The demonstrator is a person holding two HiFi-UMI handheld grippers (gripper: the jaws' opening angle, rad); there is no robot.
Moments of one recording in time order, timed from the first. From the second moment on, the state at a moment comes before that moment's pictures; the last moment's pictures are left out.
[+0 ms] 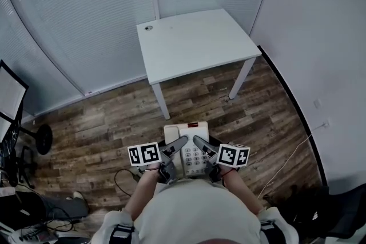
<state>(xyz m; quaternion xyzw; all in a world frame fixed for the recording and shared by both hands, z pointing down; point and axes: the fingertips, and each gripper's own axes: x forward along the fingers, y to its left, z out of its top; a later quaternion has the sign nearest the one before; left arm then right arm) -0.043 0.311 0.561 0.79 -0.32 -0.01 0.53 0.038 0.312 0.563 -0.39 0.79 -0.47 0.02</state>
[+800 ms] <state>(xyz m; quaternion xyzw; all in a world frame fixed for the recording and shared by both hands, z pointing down) -0.059 0.165 0.554 0.79 -0.31 -0.01 0.54 0.023 0.168 0.556 -0.40 0.78 -0.48 0.01</state>
